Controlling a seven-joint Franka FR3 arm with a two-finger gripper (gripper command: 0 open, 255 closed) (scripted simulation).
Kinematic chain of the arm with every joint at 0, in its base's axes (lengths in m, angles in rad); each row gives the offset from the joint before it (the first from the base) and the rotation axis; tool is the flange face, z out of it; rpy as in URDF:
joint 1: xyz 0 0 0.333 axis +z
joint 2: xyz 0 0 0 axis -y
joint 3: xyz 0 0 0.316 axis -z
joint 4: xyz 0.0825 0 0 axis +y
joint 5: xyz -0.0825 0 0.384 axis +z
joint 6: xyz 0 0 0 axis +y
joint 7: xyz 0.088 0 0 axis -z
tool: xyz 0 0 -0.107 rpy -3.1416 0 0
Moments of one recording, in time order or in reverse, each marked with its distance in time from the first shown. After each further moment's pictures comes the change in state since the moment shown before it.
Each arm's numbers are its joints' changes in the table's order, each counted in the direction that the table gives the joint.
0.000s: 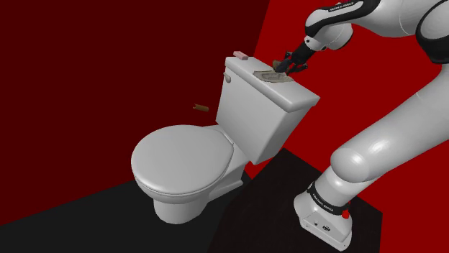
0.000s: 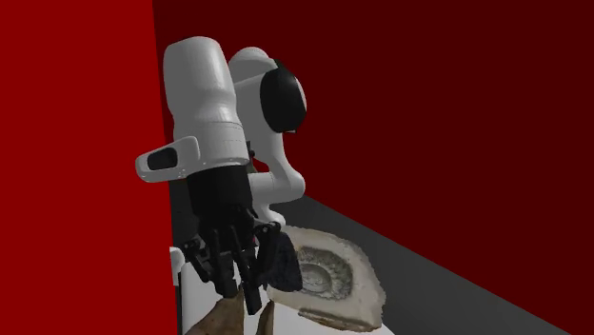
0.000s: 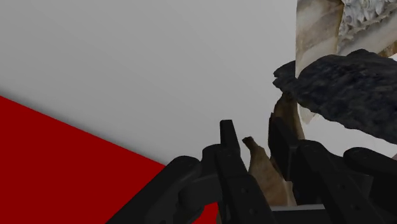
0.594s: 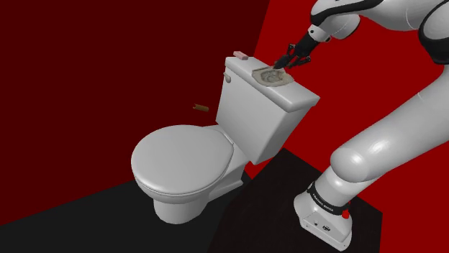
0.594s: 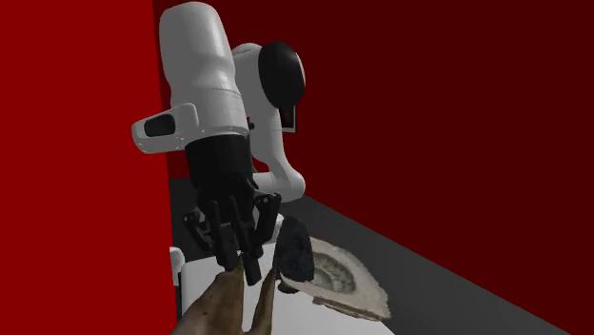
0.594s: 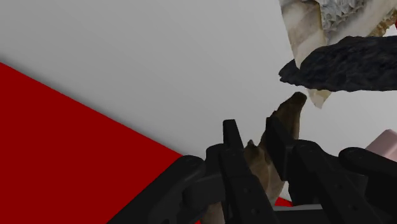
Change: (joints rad) arm -0.008 0.013 -0.009 -0.090 -0.026 0.128 0.033
